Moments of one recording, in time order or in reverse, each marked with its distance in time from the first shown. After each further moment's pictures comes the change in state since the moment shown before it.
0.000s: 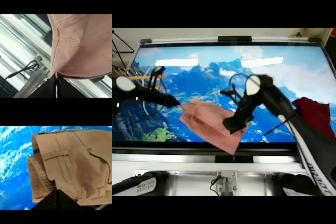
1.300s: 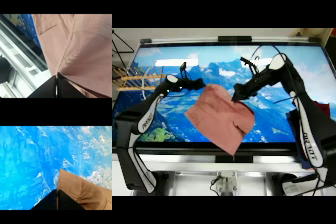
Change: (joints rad) left arm -0.151 -0.831 0.623 -0.414 0.442 -0.153; right arm -0.330 -0.202 0.246 0.264 -0.182 -0.180
